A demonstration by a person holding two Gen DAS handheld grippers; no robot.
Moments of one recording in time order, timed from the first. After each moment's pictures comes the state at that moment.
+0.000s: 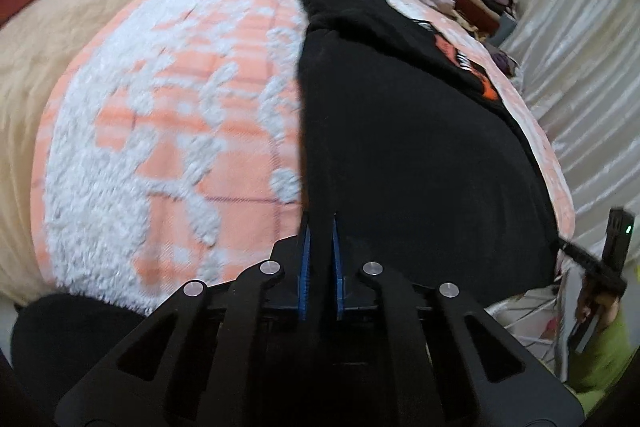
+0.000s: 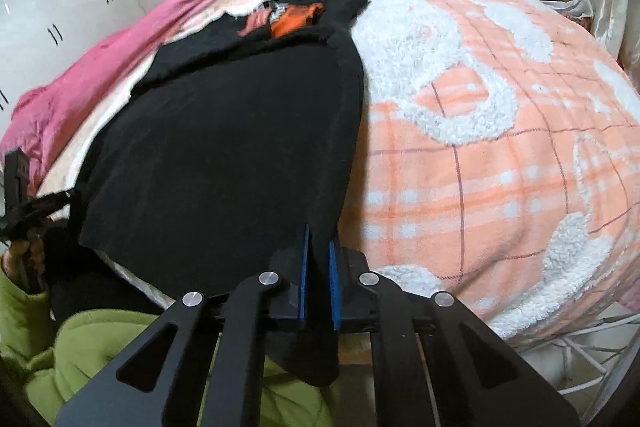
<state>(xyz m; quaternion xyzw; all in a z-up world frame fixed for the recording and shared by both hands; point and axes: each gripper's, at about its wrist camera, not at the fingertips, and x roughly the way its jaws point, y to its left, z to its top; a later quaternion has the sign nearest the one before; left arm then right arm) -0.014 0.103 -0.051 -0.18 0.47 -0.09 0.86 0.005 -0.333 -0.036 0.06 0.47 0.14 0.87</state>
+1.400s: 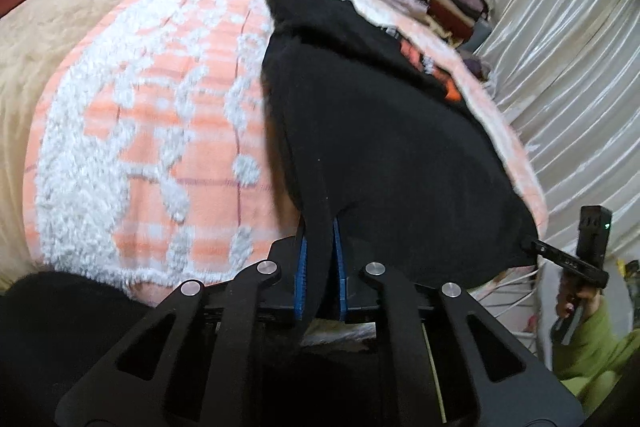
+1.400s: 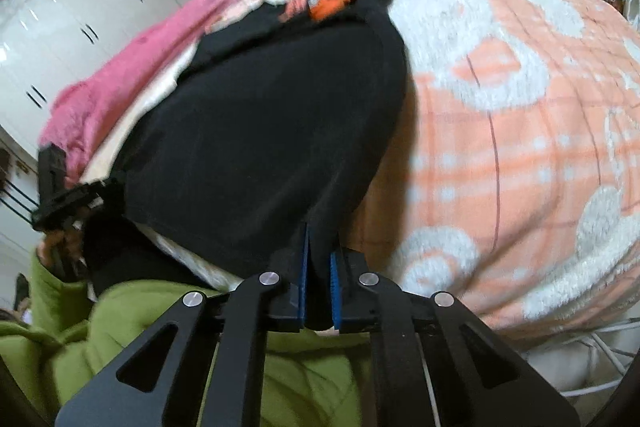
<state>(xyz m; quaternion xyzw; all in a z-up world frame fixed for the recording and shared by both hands) -0.026 0.089 -0.030 -0.20 0.44 -0.14 0.86 -0.005 -0.339 -0.022 0.11 0.47 0.23 0.84</state>
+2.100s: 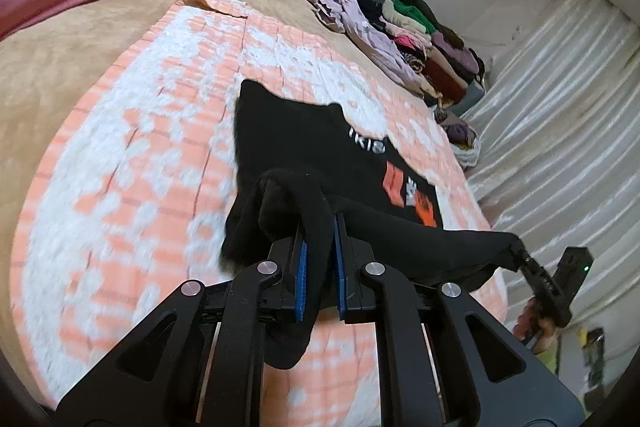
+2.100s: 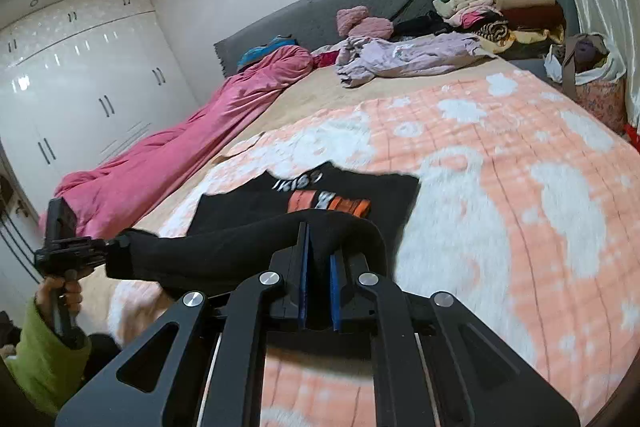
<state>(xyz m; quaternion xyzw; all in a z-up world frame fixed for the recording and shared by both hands) 0.118 0.105 0.039 -0.29 0.39 -0.13 0.86 0.135 -0.345 0.071 0.13 0.30 0.22 0.92</state>
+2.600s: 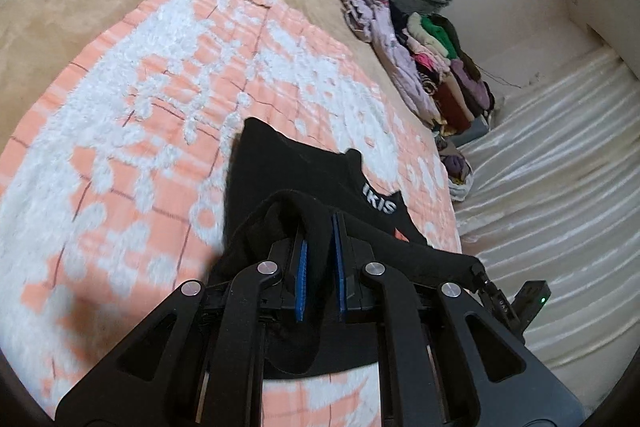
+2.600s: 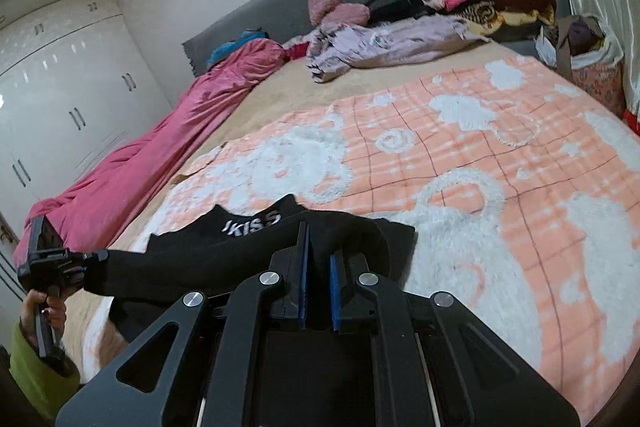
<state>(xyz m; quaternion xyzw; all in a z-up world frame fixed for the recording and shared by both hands) 0.219 0.138 0.010 -0.39 0.41 -0.12 0.82 0.263 -0.332 0.041 0.15 0.33 0.18 0.91</state>
